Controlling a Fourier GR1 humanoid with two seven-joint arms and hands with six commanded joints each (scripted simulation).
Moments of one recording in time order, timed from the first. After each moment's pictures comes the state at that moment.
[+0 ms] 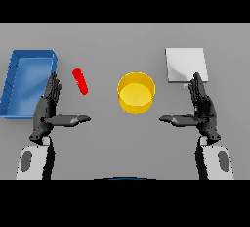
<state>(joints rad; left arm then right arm) 0.00 0.00 0.00 -1.57 0.00 0.00 0.00 0.00 0.00 0.00 -1.57 0.00 0.00 0.00</state>
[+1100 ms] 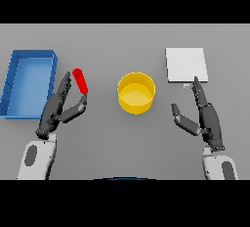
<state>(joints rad) -0.05 0.06 -0.09 -1.54 -0.14 -0.03 0.05 0.11 -0.08 0.10 -1.71 0.18 0.00 -0.11</state>
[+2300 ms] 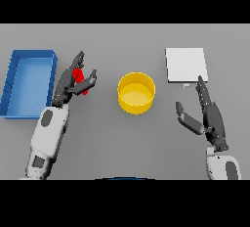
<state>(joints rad) -0.46 0.03 0.05 -0.99 -0.13 0.01 -0.08 0.11 -0.10 0.08 -1.72 0.16 0.00 -0.09</state>
